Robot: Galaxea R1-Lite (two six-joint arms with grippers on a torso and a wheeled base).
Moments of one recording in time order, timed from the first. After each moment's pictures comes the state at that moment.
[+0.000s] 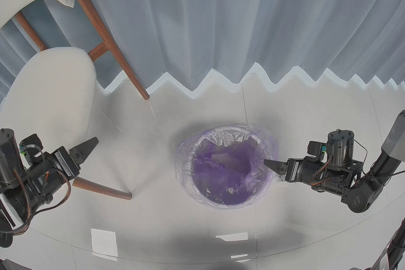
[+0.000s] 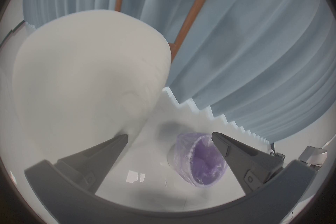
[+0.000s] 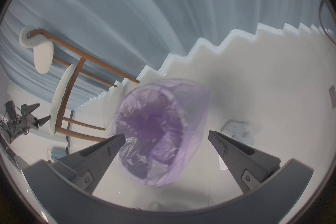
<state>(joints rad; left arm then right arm) -0.28 1.25 -0.32 -0.70 0.11 -0.56 0.38 1.97 -0.50 -1.03 0.15 0.36</state>
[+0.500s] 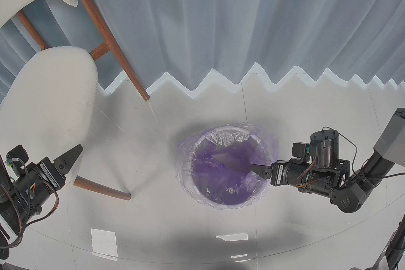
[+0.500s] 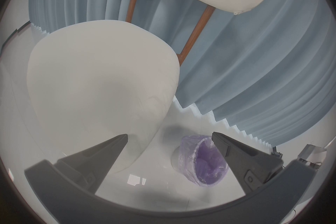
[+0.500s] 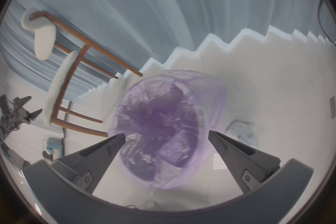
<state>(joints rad) -0.25 1.12 -0.23 -0.70 0.11 -0.56 0.48 2.00 -0.59 -0.93 0.09 0.33</state>
